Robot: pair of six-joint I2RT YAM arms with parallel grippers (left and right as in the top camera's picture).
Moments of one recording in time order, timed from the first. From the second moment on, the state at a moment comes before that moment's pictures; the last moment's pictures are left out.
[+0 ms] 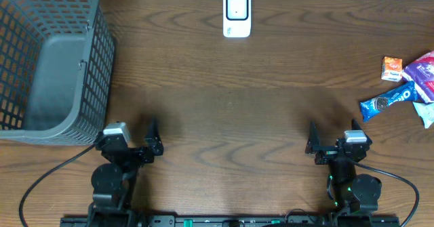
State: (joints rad) left arm -0.07 0.14 0.12 -0.19 -0.02 -0.27; right arm 0.00 0.01 0.01 -0.07 -0.05 0.00
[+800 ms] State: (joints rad) left arm 0.03 0.01 0.02 -0.11 -0.03 -0.22; right arm 0.00 0.01 0.01 -0.07 -0.05 0.00
